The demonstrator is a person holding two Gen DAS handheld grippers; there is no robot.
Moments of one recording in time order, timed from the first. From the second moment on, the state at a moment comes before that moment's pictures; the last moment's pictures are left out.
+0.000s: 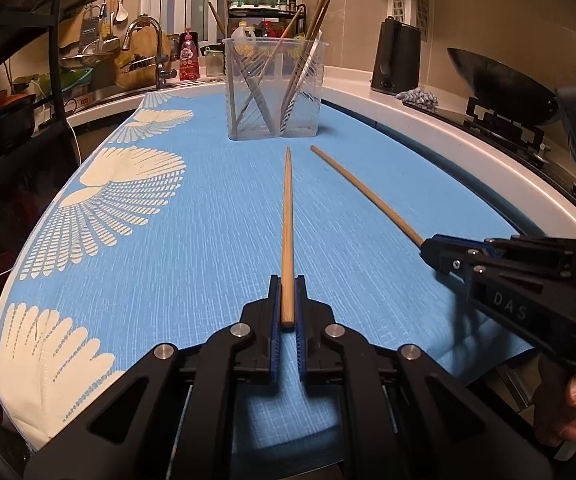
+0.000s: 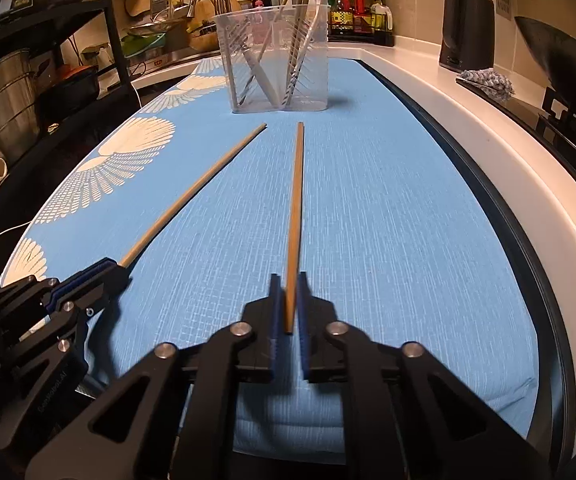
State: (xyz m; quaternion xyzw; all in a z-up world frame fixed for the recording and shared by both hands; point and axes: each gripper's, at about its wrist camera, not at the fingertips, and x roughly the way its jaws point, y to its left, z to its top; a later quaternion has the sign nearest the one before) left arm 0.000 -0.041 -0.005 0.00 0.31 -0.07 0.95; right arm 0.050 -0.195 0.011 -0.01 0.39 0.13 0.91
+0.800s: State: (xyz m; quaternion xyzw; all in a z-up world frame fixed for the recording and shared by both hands) left arm 0.008 -0.016 0.092 0.01 0.21 -0.04 0.98; right arm 0.048 -0.212 0.133 -0.02 0.27 0.12 0.95
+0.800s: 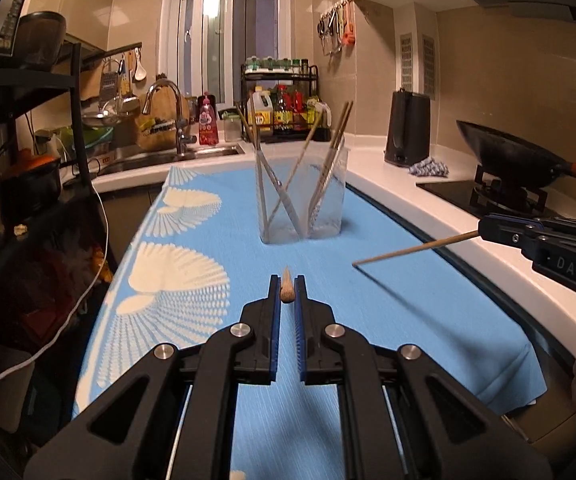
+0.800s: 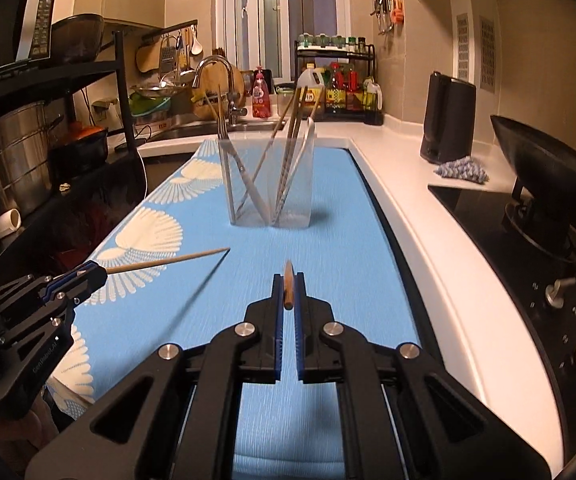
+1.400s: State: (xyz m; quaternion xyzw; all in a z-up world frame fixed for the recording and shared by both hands) left arm 0.114 0.015 0.211 -0.04 0.23 -0.10 0.97; right arm 0.128 -0.199 0.247 -0.03 0.26 0.18 0.95
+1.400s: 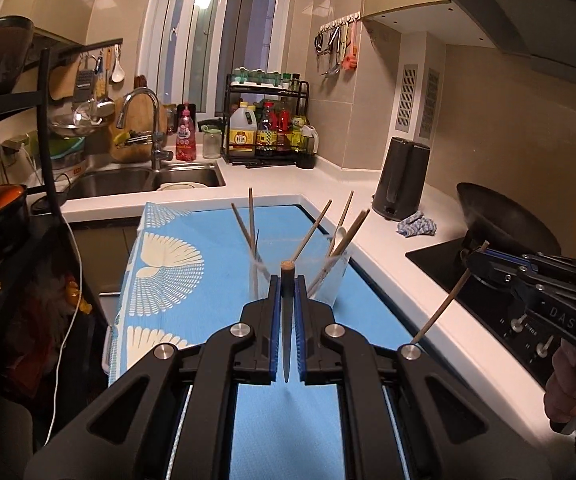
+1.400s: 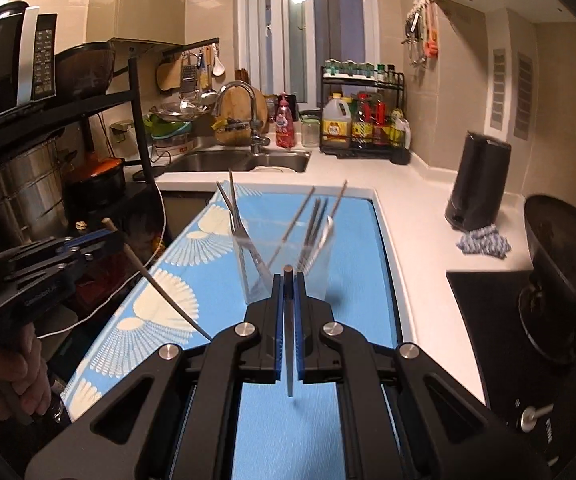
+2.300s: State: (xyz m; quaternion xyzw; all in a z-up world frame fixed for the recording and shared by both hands) left arm 0.271 -0.005 0.257 -0.02 0.29 -0.13 0.95; right arm 0.284 -0.162 0.298 -0.02 0.24 0.18 0.96
